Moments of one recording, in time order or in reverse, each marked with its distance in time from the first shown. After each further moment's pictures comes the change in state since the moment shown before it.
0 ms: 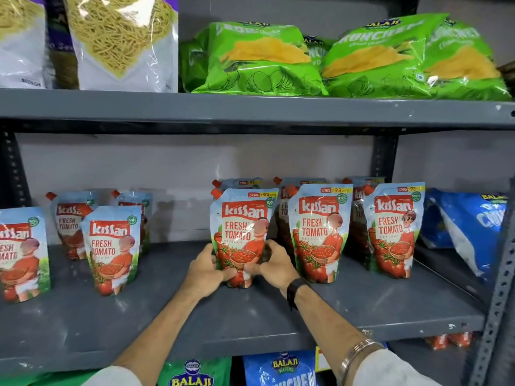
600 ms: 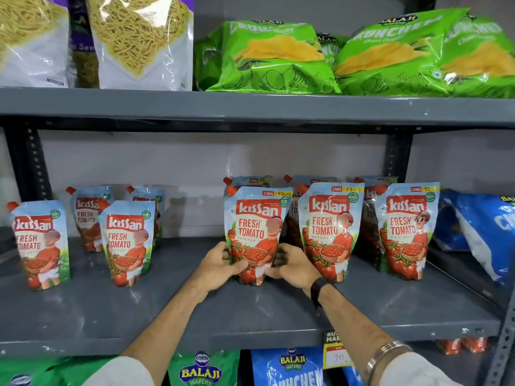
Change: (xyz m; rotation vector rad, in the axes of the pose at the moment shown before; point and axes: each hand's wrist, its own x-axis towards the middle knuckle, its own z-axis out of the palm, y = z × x) left_hand 0.000 0.000 -0.003 -0.115 -0.115 -0.024; right_hand 0.000 0.009 -0.023 -0.142 -0.126 -0.016
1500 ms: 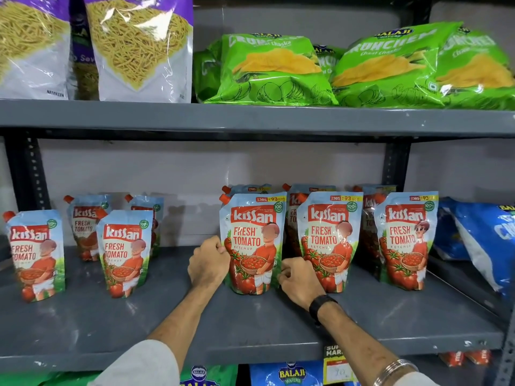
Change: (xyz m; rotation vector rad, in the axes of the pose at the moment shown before) left_hand 0.019 0.026 0.006 0.471 0.560 -0.011; right_hand -0.001 0.013 -0.006 -0.469 0.214 -0.165
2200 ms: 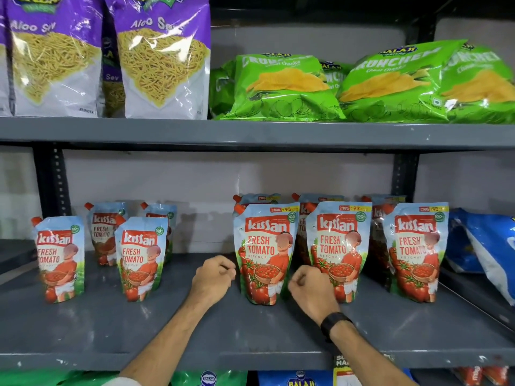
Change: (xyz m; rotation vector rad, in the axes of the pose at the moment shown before) left_hand -0.014 -0.031 -0.026 -0.193 -0.268 0.016; right_hand -0.024 -0.016 -0.011 0.071 0.102 0.114
